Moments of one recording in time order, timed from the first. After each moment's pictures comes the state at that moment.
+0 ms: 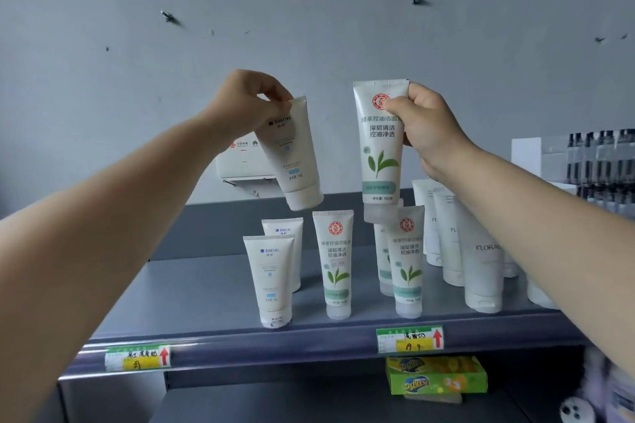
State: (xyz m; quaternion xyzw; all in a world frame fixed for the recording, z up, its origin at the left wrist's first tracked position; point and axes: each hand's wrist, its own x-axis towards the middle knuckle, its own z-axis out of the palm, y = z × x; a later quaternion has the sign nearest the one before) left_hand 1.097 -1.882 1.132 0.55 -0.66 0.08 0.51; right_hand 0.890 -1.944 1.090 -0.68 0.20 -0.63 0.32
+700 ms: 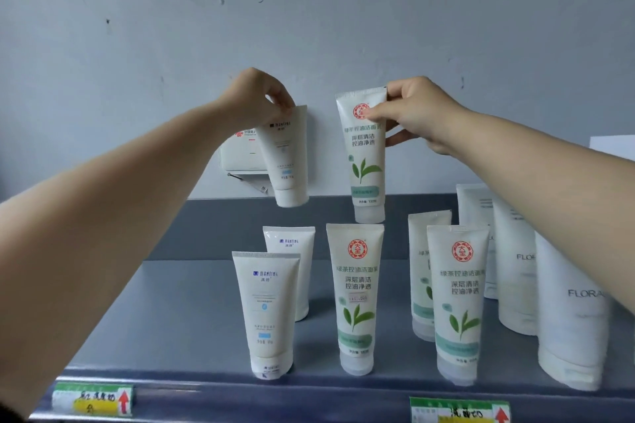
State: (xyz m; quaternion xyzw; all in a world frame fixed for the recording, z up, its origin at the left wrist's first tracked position) left_hand 1.155 -1.990 1.132 0.63 -0.64 0.19 0.39; right_hand 0.941 -2.054 1.109 -0.79 0.27 -0.47 0.28
